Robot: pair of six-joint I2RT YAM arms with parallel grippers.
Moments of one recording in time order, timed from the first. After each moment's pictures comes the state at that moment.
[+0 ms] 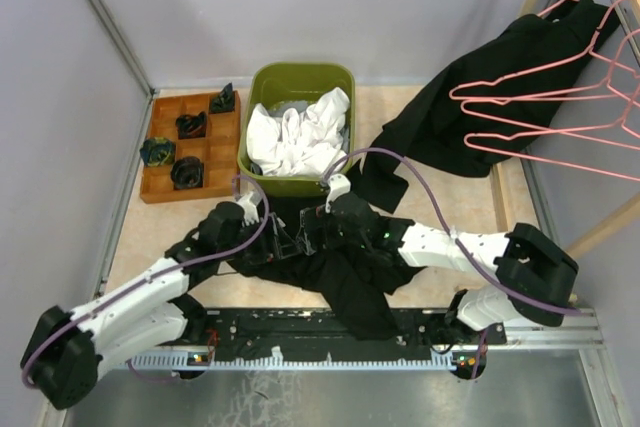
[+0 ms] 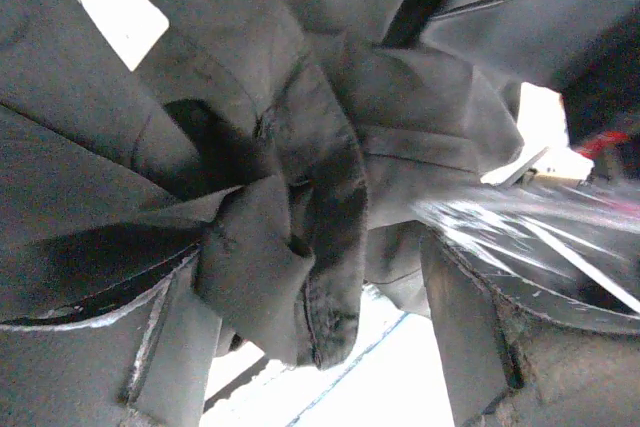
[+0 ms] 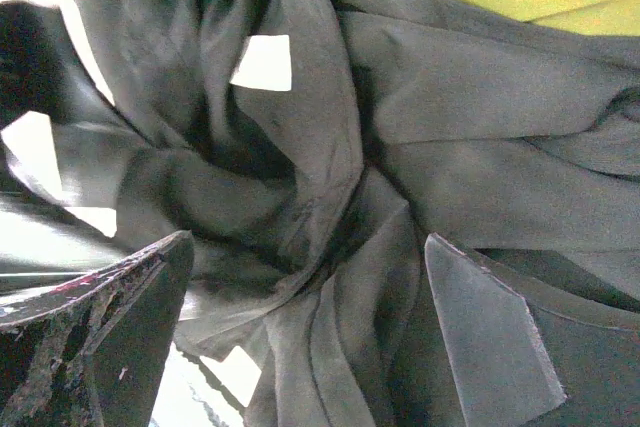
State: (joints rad) left arm -0.66 0.93 0.35 -0.07 0.29 -0.83; right arm 1.02 1.35 0.72 0.07 0.10 0.54
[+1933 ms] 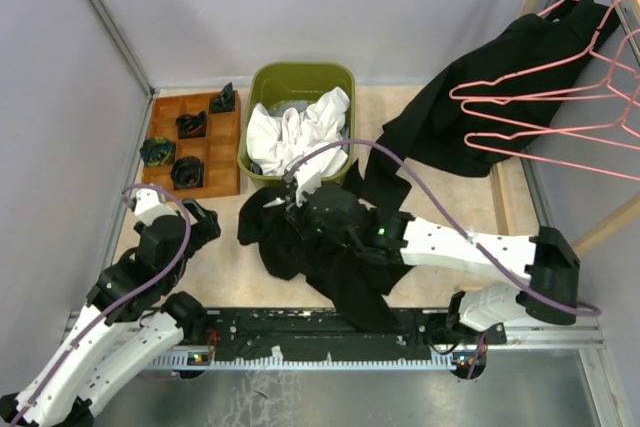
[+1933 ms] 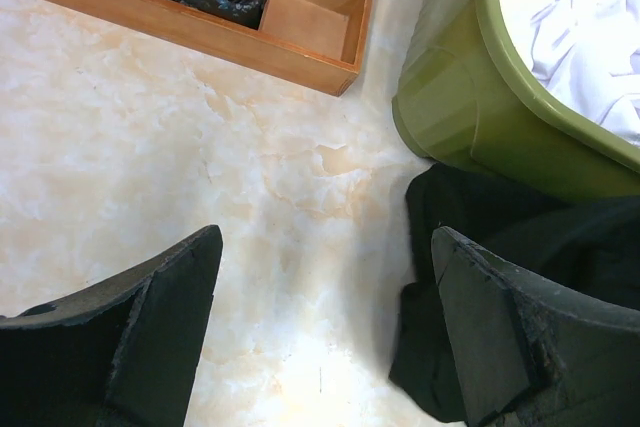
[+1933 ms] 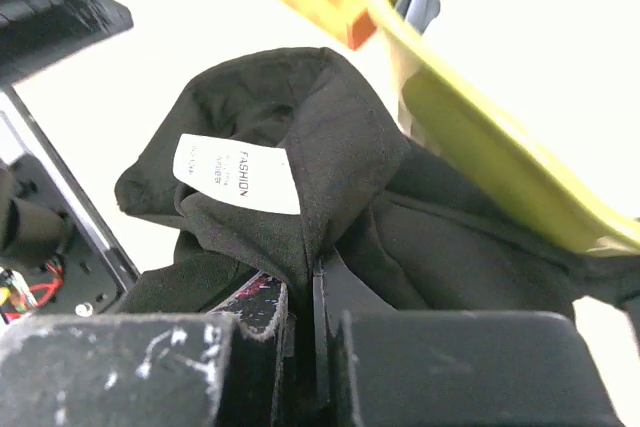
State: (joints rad) left arm -0.66 0.41 0.70 -0.85 -0.68 -0.77; right arm 1.20 1.37 1.05 -0.12 0.28 0.24
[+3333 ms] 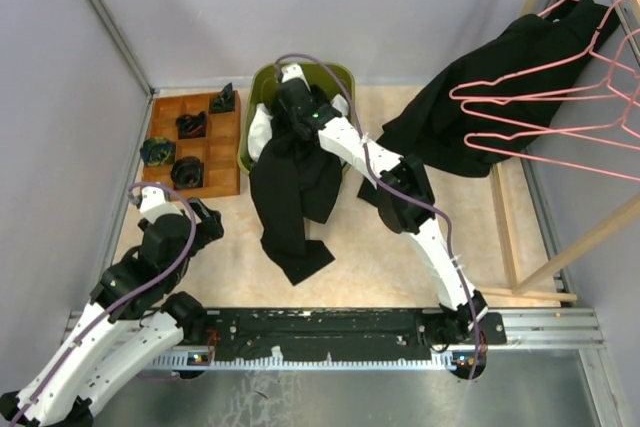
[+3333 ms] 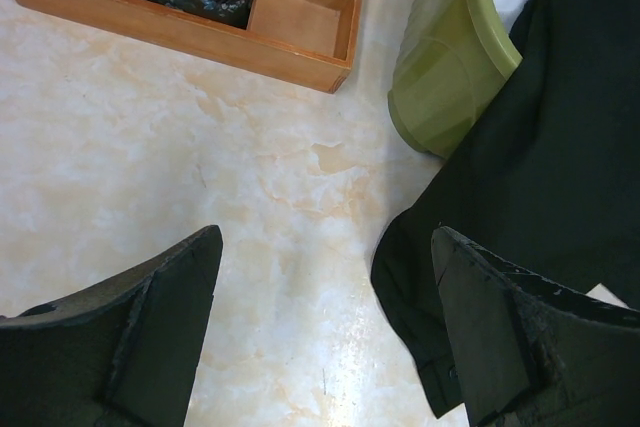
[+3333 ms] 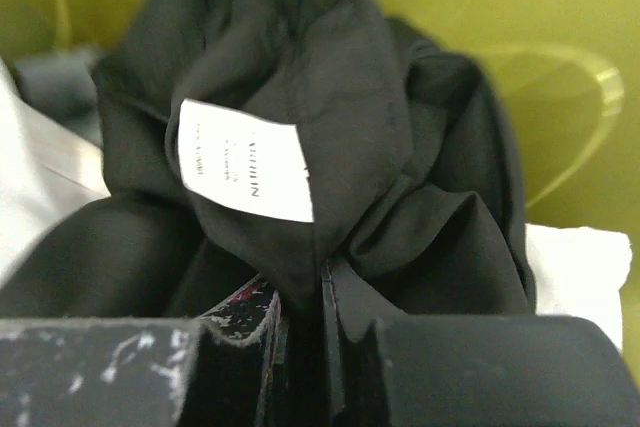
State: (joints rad) left arm -0.66 0.42 0.69 -0.82 -0.66 -0.72; right arm 0.73 2.40 2.30 -0.43 0.50 0.02
